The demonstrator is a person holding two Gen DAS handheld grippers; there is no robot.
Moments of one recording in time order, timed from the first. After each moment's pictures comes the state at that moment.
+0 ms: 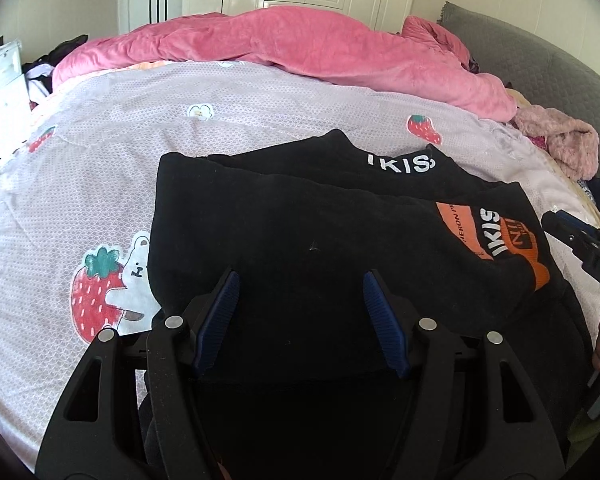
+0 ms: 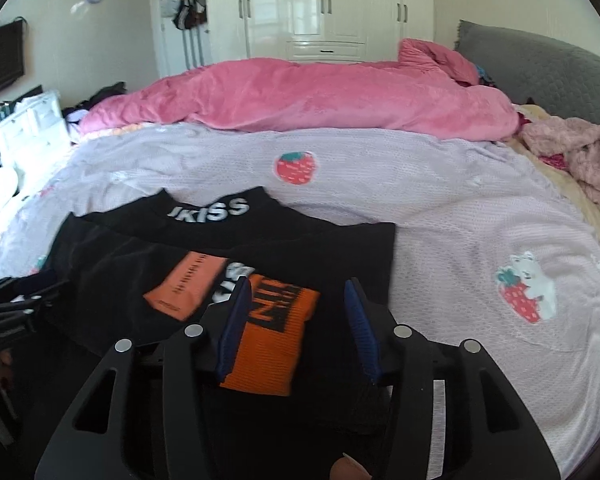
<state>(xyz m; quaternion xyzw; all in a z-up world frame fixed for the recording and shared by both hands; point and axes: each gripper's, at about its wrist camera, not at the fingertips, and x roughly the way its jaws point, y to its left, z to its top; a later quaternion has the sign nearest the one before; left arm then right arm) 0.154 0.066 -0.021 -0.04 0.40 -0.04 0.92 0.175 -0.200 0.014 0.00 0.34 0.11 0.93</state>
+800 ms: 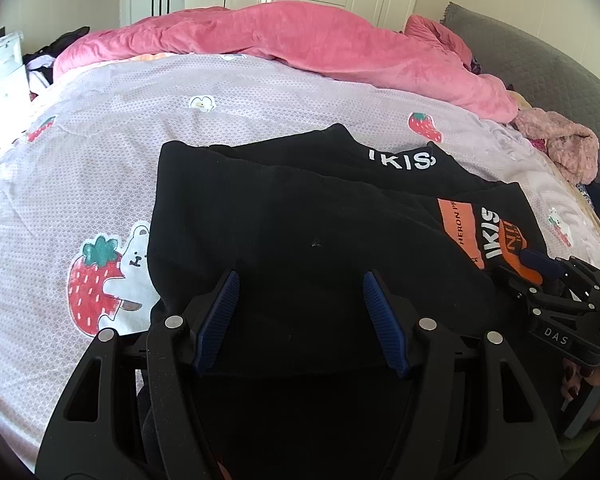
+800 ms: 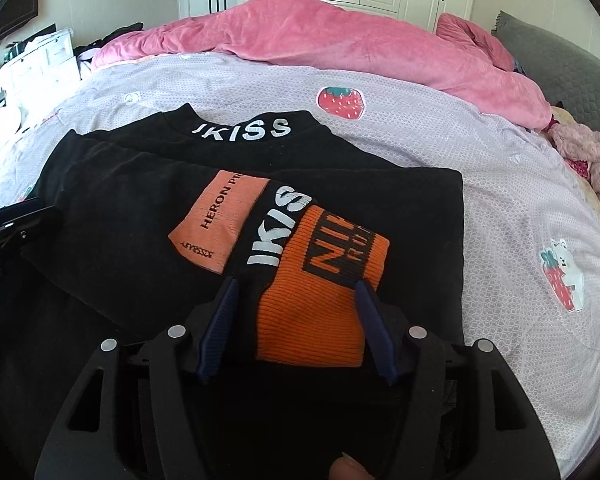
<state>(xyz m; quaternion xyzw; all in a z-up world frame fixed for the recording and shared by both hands) 0.153 0.067 -0.024 -0.06 0.40 -0.04 0.91 0.180 -0.161 -0.029 -0.07 0.41 0.12 0.90</state>
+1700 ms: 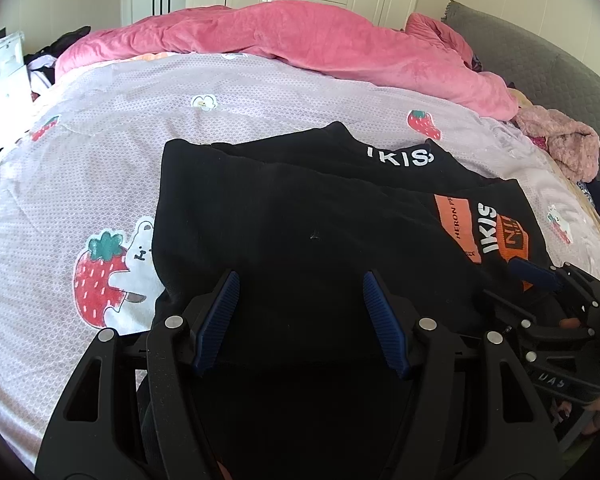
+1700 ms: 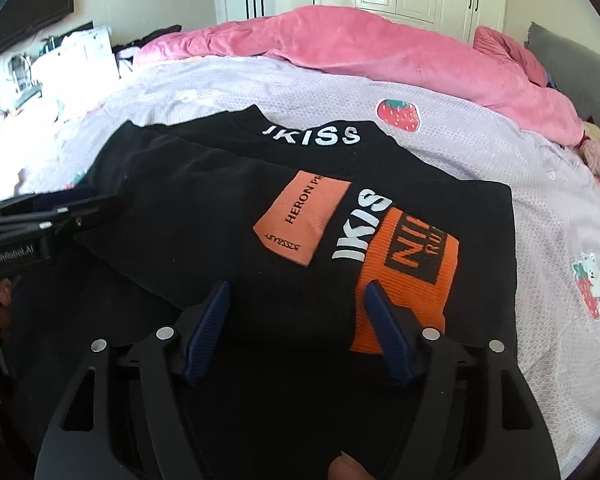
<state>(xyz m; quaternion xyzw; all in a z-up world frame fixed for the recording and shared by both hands) 0.148 0.064 -0.021 -0.05 0.41 -0.03 0.91 0.160 -0.134 -0.021 -0.07 0.40 0.19 0.89</state>
